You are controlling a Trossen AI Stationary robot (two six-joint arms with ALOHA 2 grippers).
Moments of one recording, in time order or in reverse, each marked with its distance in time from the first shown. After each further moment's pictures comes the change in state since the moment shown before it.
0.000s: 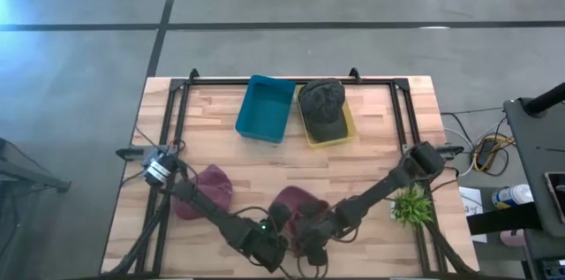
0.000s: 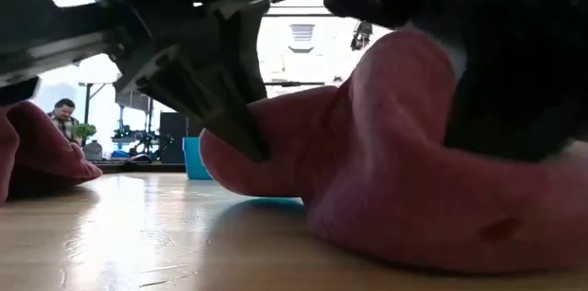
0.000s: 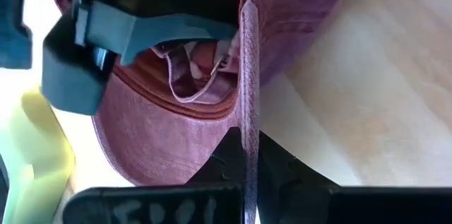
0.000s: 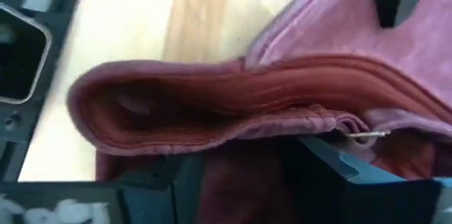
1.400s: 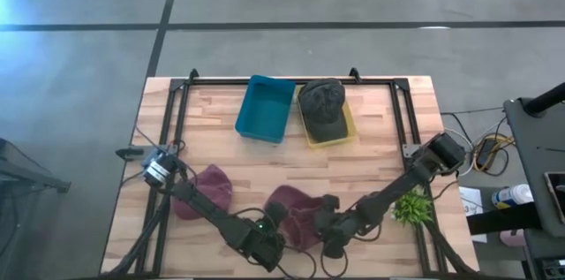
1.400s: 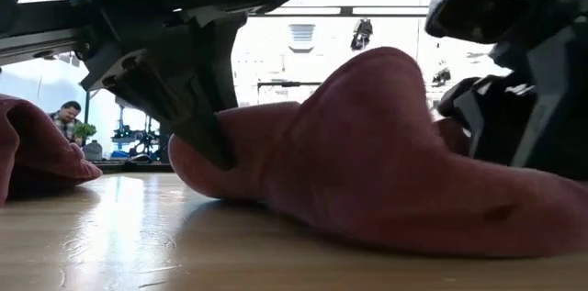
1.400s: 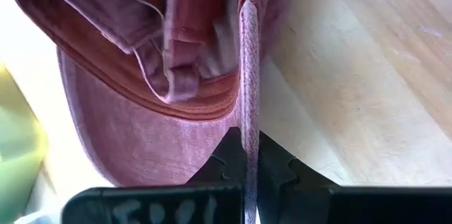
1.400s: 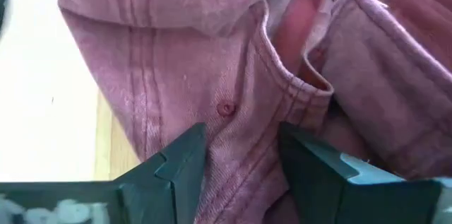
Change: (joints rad) left arm -0.008 0.000 0.014 -0.104 0.069 -0.076; right arm 0.089 -0.176 -0.243 -0.019 0.154 0.225
